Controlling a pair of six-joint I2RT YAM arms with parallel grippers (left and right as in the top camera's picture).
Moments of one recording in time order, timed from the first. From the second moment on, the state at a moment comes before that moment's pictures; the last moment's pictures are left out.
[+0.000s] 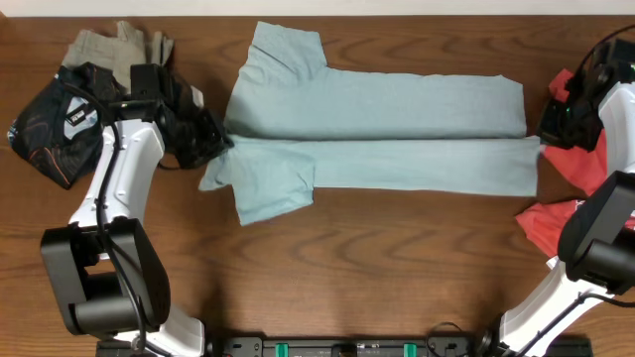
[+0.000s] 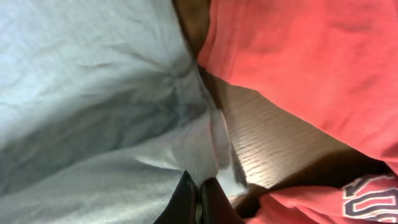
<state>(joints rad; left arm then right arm) 0.11 1.75 1.30 -0.80 0.51 -0.41 -0.35 2.02 1.70 -1.11 -0.06 0.12</state>
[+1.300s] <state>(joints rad) -0.10 1.81 1.17 -0.87 0.24 -0.41 -0.31 2.01 1.32 -0.83 0.03 0.13</state>
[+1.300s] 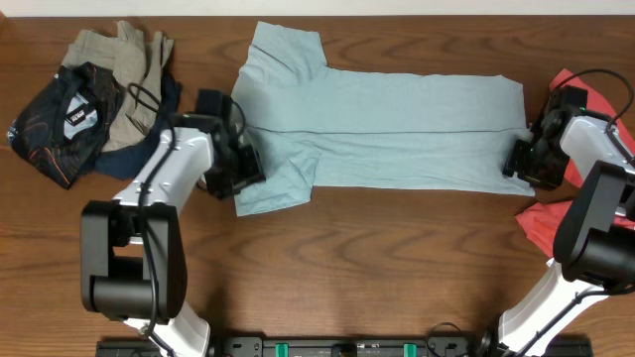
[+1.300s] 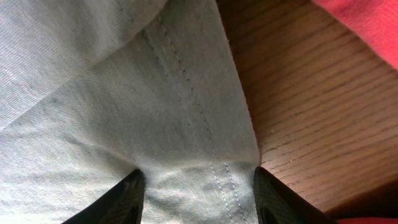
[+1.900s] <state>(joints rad) -0.12 1.81 1.11 -0.85 0.09 -0.41 -0.31 2.01 1.32 -0.83 0.03 0.13</state>
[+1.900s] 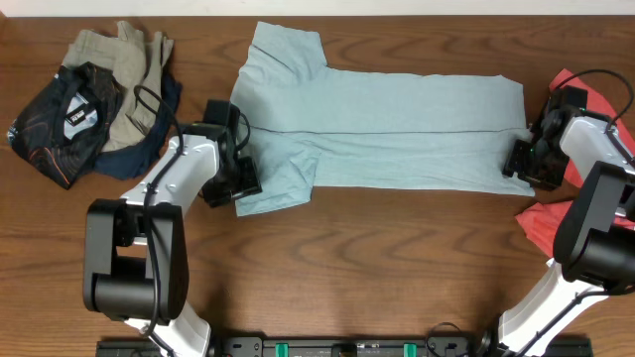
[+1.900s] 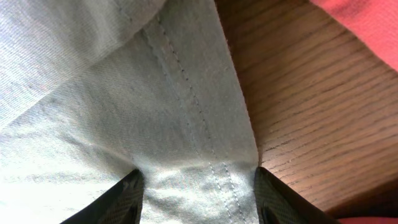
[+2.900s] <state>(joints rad) 0.03 1.81 1.37 -0.54 0.54 -0.54 -0.31 2.01 1.32 -0.83 0.03 0.13</state>
